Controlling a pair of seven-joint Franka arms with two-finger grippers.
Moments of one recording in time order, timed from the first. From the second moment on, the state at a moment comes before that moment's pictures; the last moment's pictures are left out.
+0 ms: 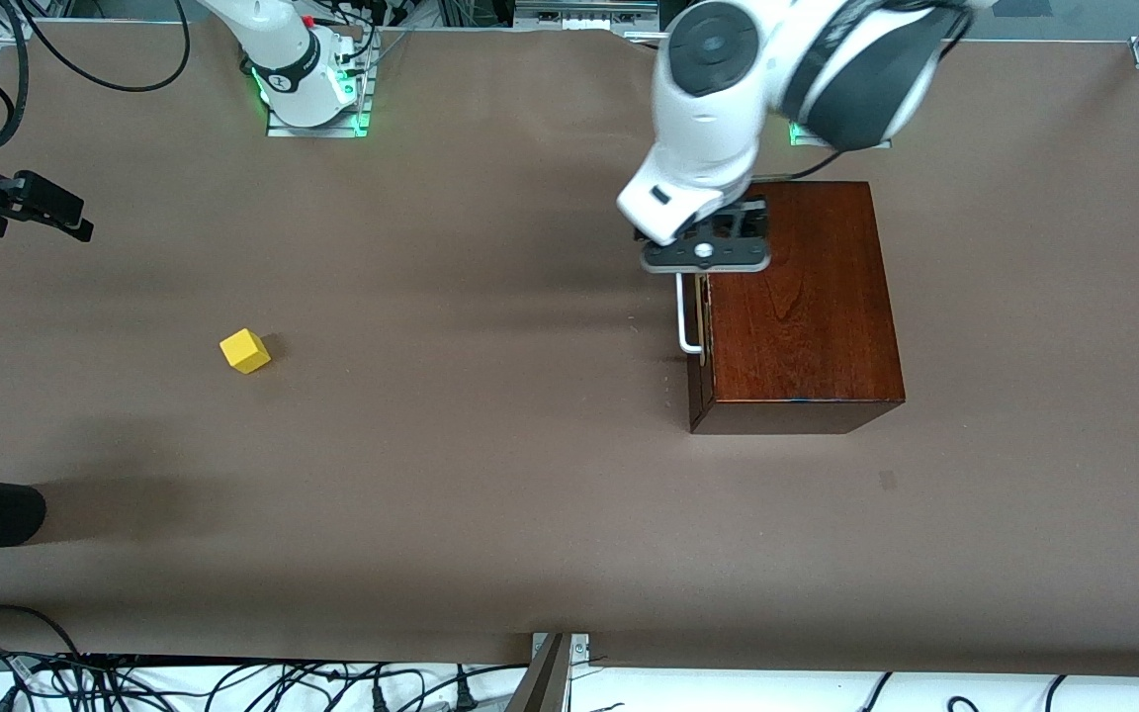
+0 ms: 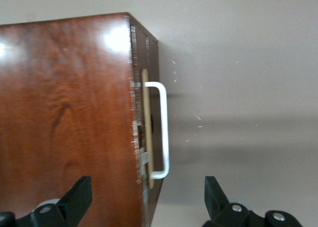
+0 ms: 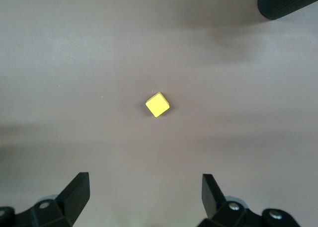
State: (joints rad) left arm -0.49 0.34 -0.24 -1.48 0.15 1.64 -0.74; right arm 0.11 0.00 -0.15 -1.61 0.00 1.56 0.00
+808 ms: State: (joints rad) left arm -0.53 0.46 -0.27 -1.70 0.32 1.97 -0.87; right arm 0.11 0.00 -0.15 -1.61 0.00 1.56 0.00
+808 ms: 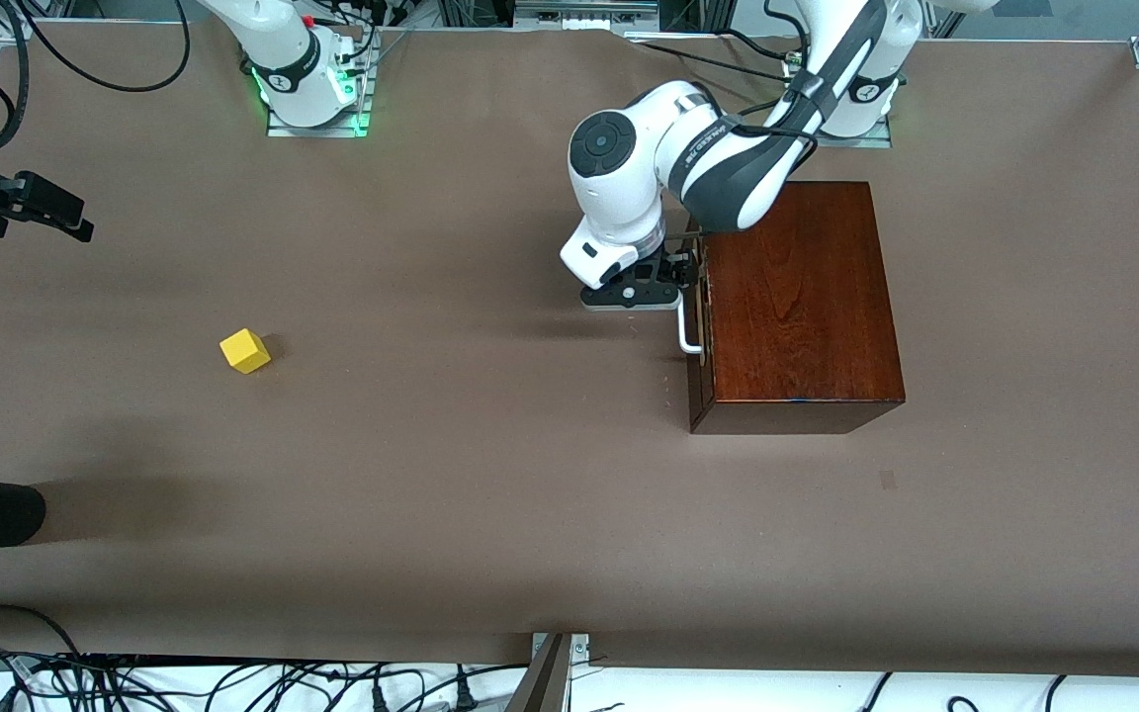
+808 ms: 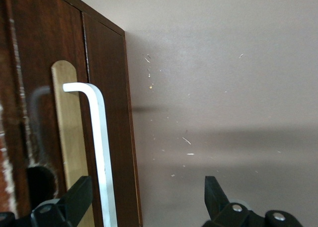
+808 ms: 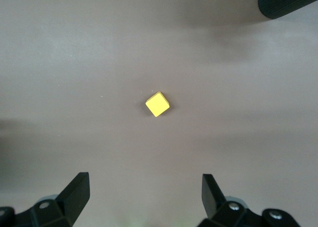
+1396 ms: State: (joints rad) left arm -0.53 0.46 -0.27 -1.76 0.36 1.99 -0.87; right arm 0.11 0.06 -0.15 -1.77 0.00 1.74 0.00
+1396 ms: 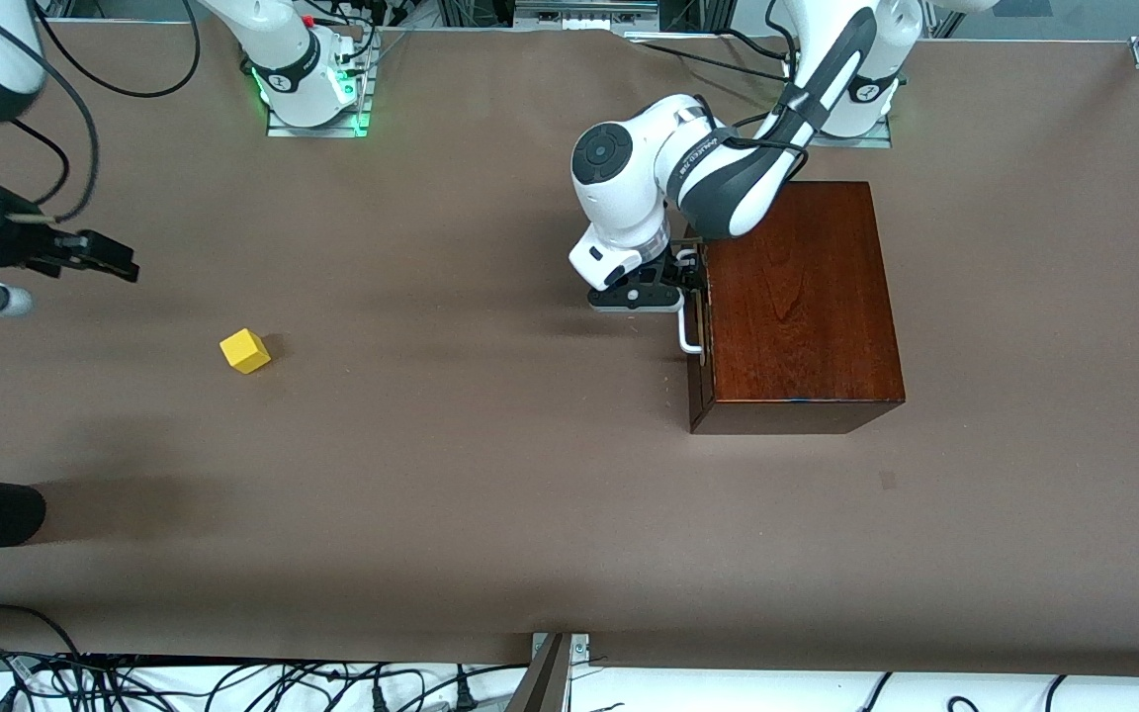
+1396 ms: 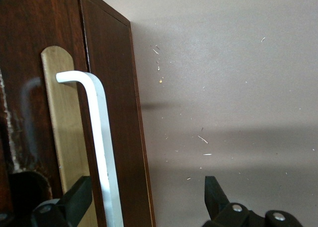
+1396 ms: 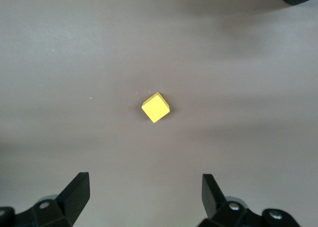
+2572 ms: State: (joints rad) left arm -0.54 0.52 -0.27 -1.73 0.30 2.10 -1.02; right arm 0.11 0.19 -0.15 -2.07 0.00 2.19 -0.35
